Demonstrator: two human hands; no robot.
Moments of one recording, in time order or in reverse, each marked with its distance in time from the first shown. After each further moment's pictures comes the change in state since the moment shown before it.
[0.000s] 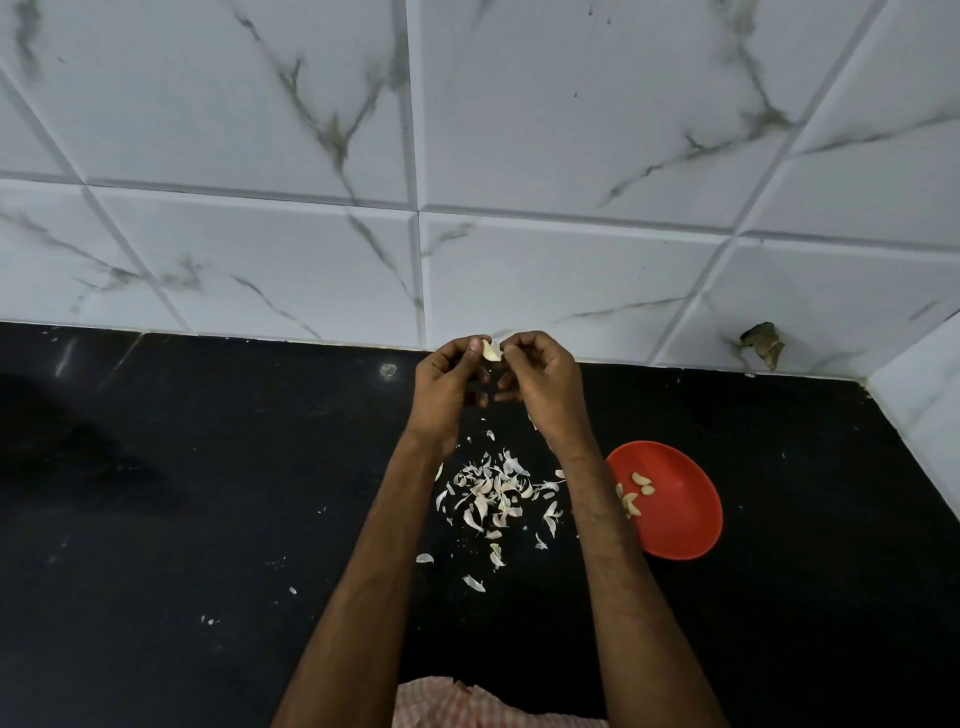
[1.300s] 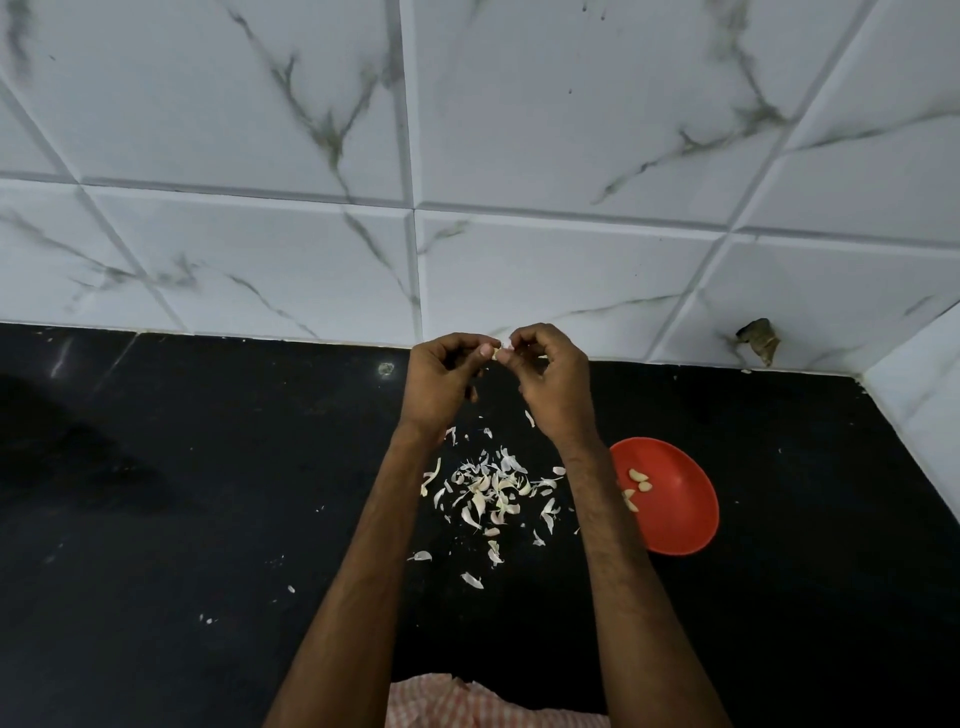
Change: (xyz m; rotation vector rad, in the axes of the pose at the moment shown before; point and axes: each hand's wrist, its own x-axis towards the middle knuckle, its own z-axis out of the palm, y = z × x) left_hand 0.006 0.006 -0.006 0.342 -0.018 0.168; right_hand 0.003 0.005 -0.012 -0.303 0.047 -0.330
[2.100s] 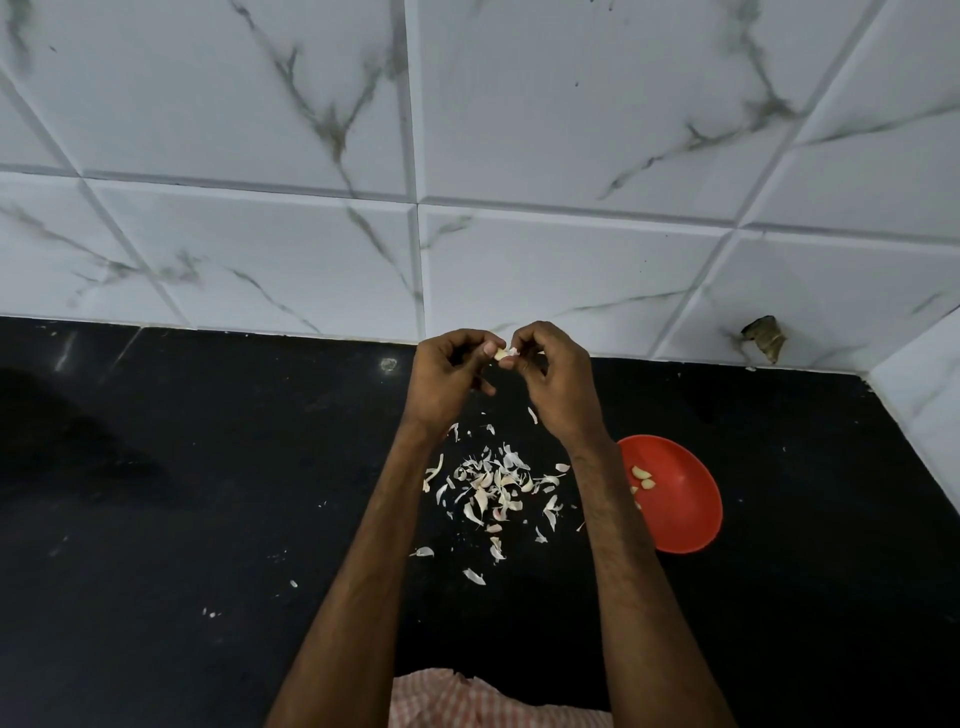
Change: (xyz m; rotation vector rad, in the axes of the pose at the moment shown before) left_hand 0.000 -0.001 0.000 -0.007 -0.053 0.041; right_hand 0.000 0.003 -0.005 -0.083 -0.101 -0.079
